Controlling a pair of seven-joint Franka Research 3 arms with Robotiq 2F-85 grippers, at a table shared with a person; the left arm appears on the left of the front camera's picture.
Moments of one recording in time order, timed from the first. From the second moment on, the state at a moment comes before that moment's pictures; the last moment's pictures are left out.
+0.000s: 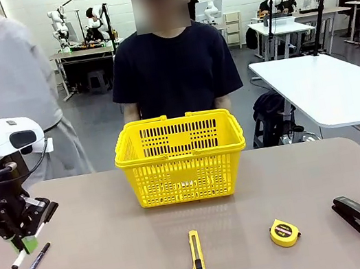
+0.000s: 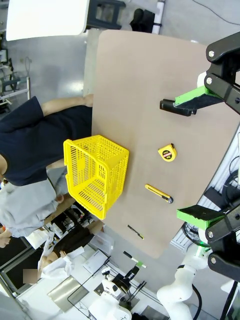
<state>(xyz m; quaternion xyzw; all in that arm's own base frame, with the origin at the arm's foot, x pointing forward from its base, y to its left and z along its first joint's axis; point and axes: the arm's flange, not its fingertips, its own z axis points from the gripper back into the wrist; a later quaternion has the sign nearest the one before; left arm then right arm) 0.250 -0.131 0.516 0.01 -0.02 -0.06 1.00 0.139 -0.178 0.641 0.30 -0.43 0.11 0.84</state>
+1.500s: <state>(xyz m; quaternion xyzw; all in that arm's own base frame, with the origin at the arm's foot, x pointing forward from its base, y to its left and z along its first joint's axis) 0.358 -0.233 0.581 0.04 -0.02 -0.38 0.92 0.138 -0.178 0.641 0.30 -0.43 0.11 0.84</state>
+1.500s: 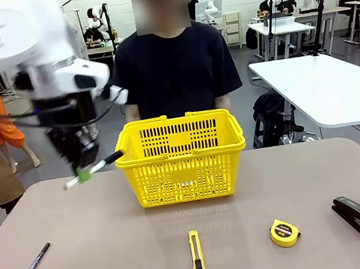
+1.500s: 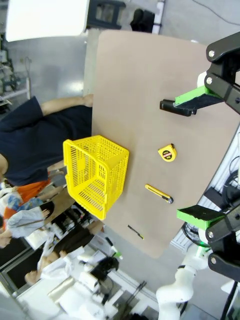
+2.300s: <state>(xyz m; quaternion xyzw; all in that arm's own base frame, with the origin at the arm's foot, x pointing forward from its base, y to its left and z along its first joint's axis) 0.467 -0.320 0.540 0.07 -0.04 -0.50 0.86 0.138 -0.178 0.641 0.30 -0.43 0.11 0.84</state>
